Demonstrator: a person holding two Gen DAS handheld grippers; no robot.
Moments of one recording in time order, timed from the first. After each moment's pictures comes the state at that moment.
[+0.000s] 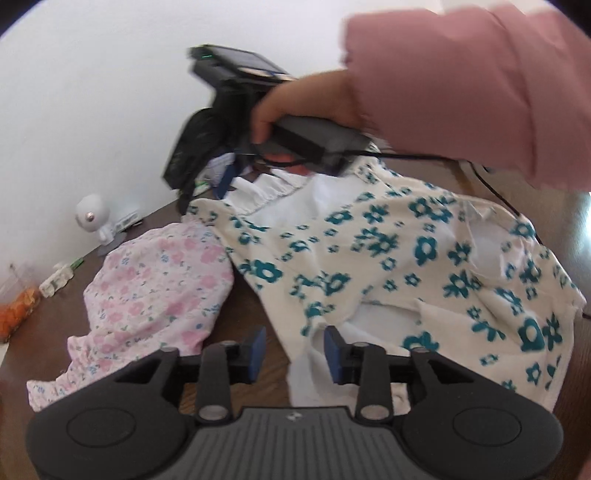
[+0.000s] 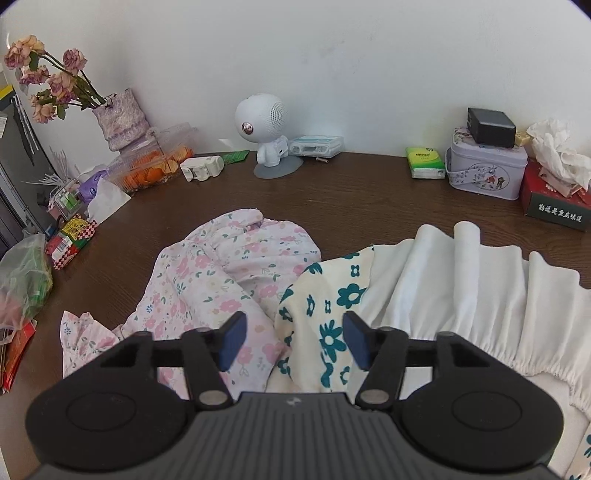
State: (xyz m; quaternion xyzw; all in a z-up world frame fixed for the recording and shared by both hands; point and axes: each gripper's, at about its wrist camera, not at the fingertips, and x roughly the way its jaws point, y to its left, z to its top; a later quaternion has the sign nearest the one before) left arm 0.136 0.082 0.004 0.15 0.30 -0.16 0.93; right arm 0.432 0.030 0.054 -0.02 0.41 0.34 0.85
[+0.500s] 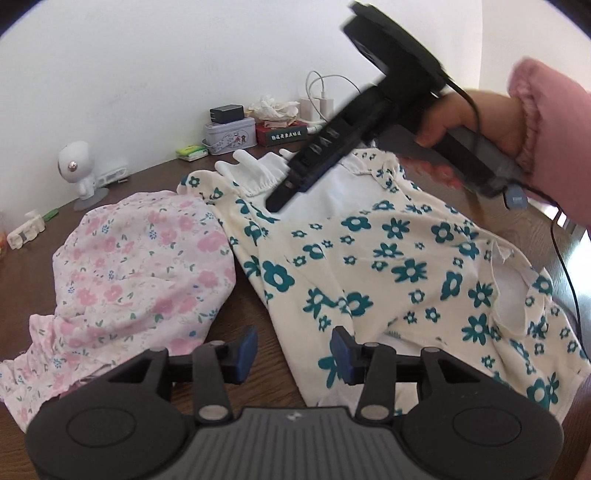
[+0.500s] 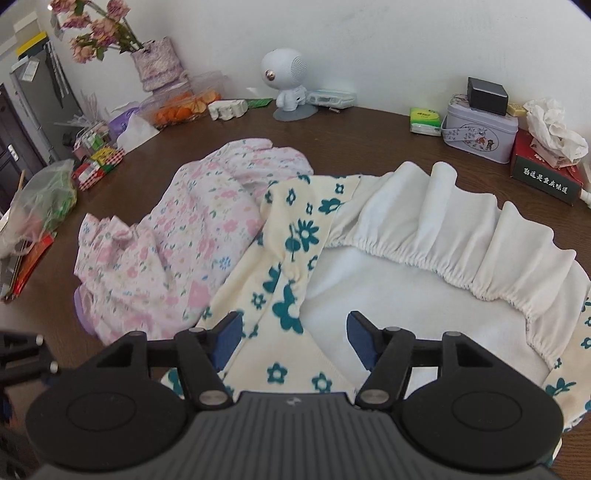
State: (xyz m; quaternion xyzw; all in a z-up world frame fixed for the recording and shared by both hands) left arm 0.198 0.085 0.005 0.08 0.36 -0.19 0.91; right arm 0.382 -0.040 0.040 -0.09 0.44 0.40 0.80
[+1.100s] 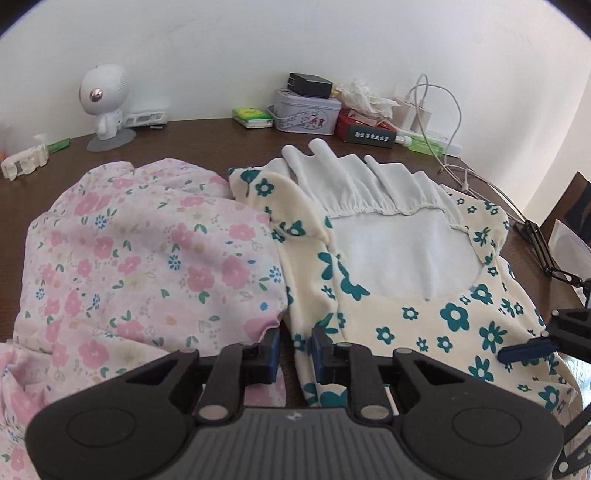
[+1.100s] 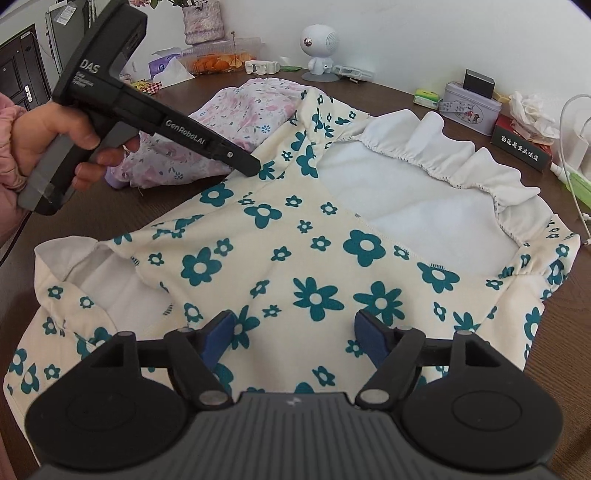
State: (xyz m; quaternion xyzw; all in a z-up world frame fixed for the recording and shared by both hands) left arm 0.334 0.108 -0.023 -0.03 0.43 -0.12 0.90; right arm 0.281 -0.117 0.009 -0.17 0.40 0.41 0.80
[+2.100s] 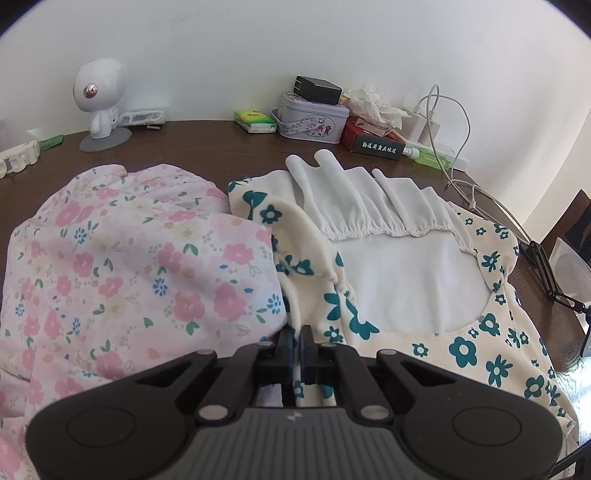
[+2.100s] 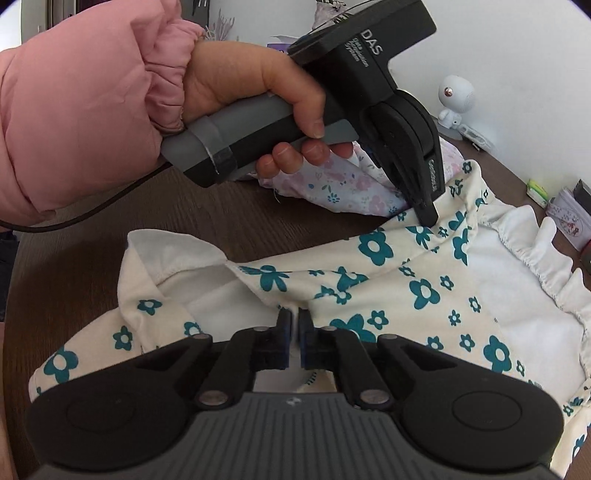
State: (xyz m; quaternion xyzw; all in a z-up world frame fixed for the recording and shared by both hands) left arm 0.358 0.105 -0.024 -0.05 0.43 -0.13 0.89; right arm 0.225 -0.033 0.011 -0.27 0.32 0.51 0.75
